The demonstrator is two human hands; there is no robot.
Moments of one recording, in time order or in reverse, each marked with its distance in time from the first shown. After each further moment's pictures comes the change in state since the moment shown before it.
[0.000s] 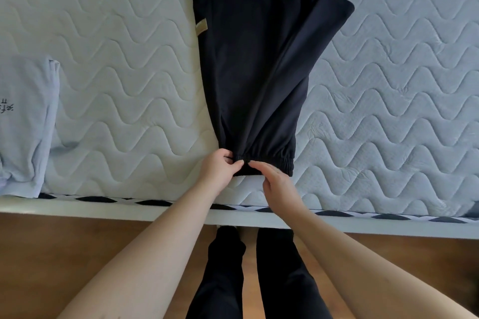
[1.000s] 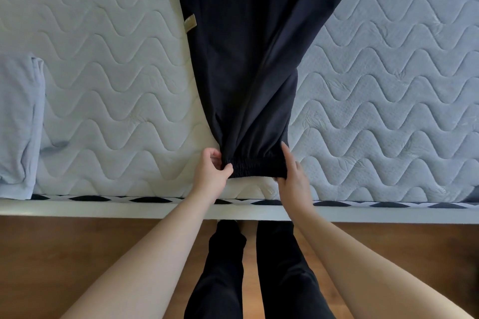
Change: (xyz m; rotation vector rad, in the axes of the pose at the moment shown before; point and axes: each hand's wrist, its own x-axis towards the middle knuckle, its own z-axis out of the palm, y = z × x) left_hand -0.013 -0.028 0.015 -0.086 0.143 0.021; right_hand -0.019 0.039 -0.005 0.079 0.154 0.315
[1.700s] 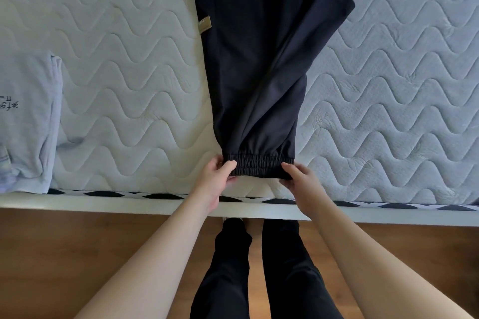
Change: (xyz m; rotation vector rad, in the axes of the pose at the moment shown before) left_hand -0.017 0.009 -0.028 -0.523 -0.225 -0.216; right_hand 0.012 -0.001 0.001 0.857 -0.132 0.531
